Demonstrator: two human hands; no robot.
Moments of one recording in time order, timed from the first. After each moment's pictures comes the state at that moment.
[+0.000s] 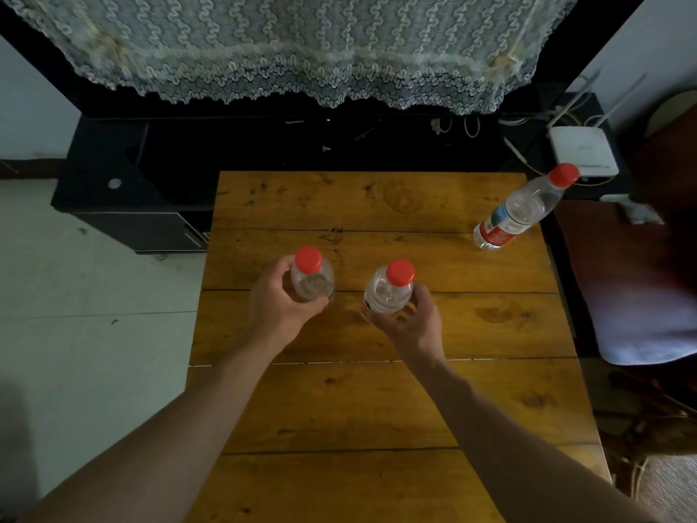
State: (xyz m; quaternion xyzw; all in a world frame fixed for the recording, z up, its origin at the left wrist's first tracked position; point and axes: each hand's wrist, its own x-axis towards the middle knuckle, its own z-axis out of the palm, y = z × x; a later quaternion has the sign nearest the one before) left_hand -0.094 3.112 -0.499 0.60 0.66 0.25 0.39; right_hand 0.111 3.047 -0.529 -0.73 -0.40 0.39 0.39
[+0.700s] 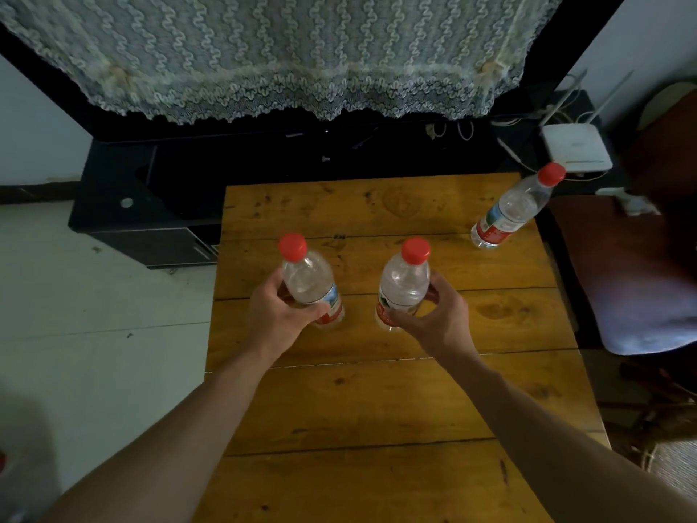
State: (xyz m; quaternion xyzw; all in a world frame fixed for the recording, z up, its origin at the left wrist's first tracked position) left_hand -0.109 3.103 -0.472 0.55 0.63 0.28 0.47; right_hand 0.134 3.044 -0.489 -0.71 -0.49 0.33 0.38
